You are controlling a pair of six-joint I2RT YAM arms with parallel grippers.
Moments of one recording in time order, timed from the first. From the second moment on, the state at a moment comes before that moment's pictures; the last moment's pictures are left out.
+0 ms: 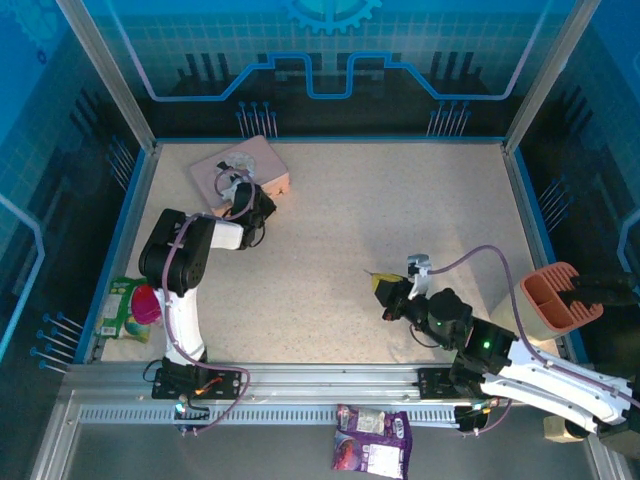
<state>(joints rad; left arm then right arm) -0.19 2.02 0.99 0.45 -0.09 -0.95 1.03 0.48 0.34 -0.13 0.35 0.67</state>
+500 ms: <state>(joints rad) -0.21 1.82 0.79 0.36 0.21 -0.79 1.03 0.71 0.49 -0.28 0.37 0.80</state>
